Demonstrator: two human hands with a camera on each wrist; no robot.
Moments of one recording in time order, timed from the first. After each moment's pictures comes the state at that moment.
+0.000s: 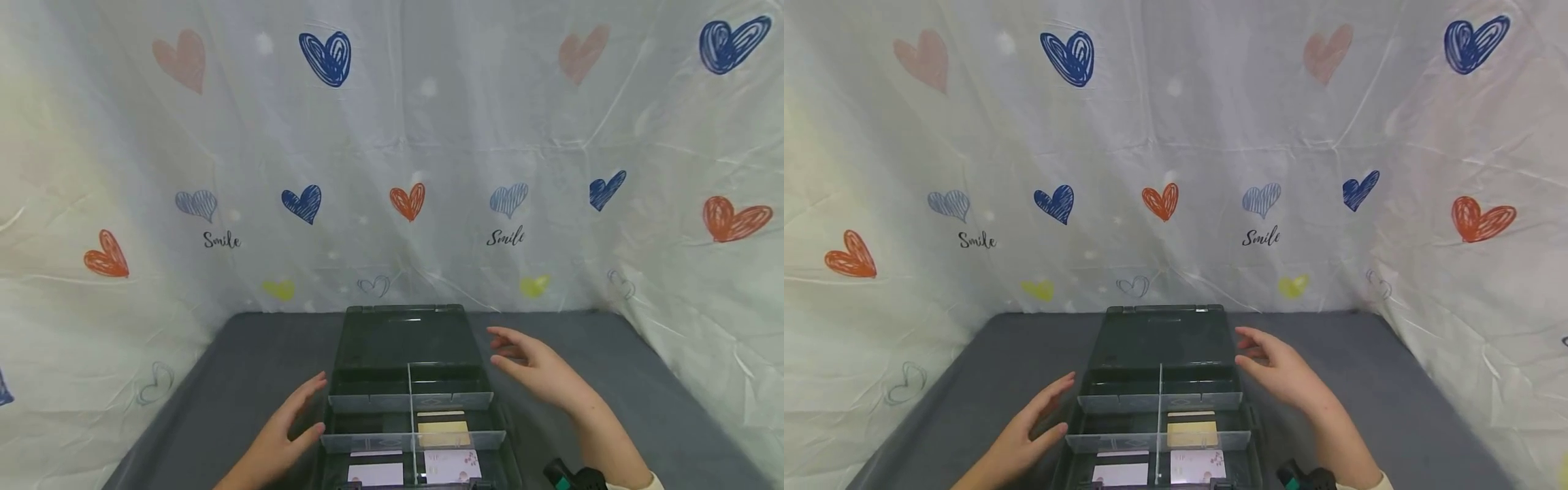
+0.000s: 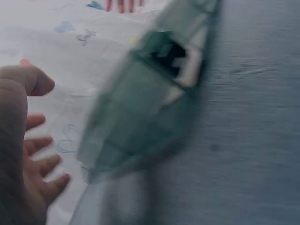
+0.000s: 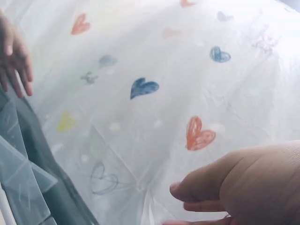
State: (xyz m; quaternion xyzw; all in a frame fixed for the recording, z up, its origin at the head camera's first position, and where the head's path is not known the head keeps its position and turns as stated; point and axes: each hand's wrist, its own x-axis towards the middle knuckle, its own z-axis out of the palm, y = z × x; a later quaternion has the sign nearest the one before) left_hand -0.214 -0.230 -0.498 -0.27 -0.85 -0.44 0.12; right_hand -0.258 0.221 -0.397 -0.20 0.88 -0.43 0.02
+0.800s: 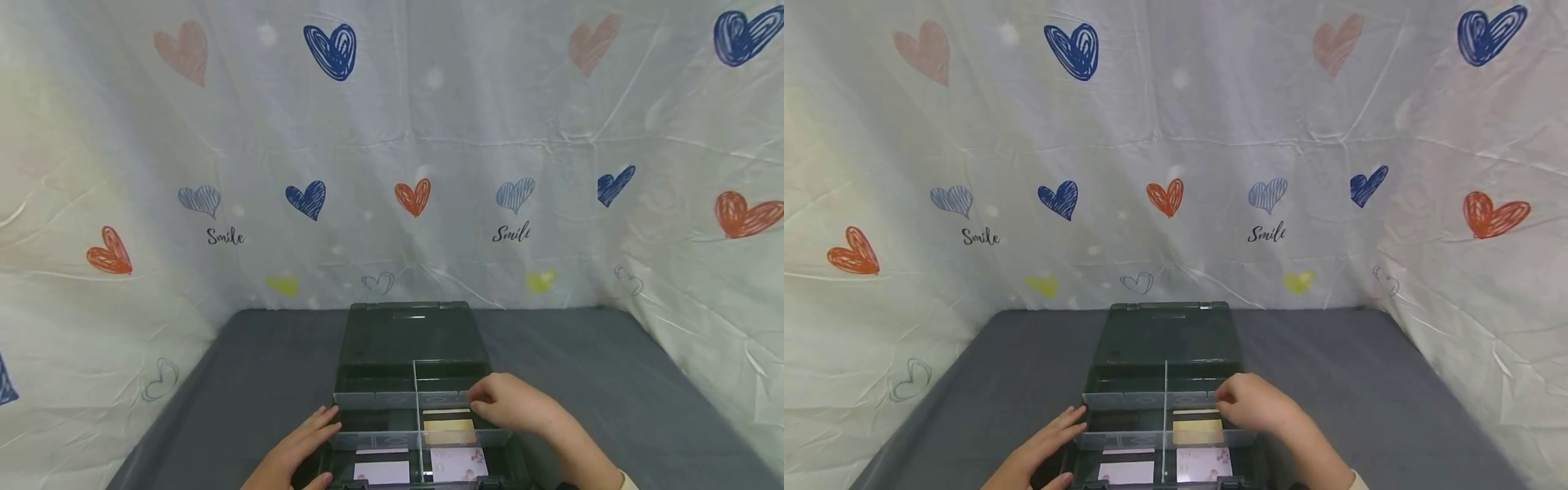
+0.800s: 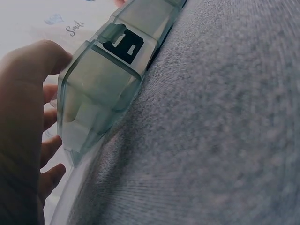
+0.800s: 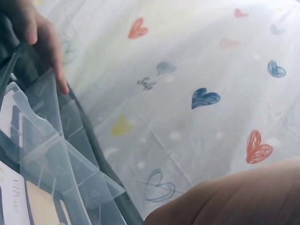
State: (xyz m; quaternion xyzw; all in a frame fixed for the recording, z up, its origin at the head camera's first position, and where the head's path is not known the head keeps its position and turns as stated) left_hand -0.194 -0.247 -0.538 -0.39 -0.86 -0.29 0.16; right_hand -0.252 0.175 -0.429 -0.26 0.89 -0.33 0.16
